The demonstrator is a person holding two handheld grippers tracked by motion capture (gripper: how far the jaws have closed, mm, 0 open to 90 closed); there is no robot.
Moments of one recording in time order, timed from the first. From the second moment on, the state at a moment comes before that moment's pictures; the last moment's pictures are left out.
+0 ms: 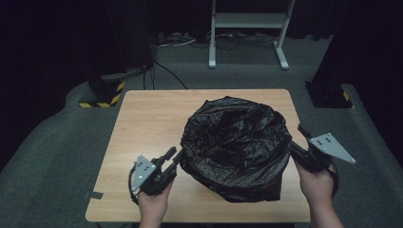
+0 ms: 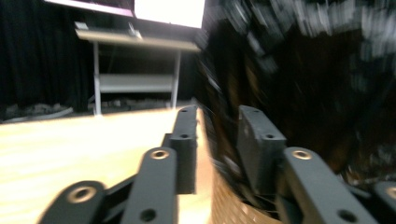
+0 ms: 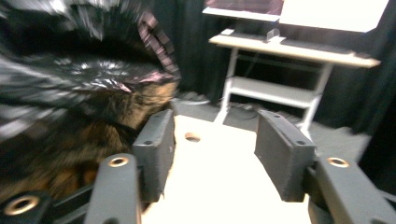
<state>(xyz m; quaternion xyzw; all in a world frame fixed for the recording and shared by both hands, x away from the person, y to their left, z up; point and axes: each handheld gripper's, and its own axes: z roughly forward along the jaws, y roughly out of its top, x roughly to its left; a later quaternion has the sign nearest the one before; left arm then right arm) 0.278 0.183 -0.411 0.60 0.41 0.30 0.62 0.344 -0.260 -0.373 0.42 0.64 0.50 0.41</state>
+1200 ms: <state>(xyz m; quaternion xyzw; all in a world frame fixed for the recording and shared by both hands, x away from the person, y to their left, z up) 0.344 0.173 -0.426 0.66 0.43 0.32 0.53 0.314 -0.274 -0.404 0.46 0.63 0.46 0.41</state>
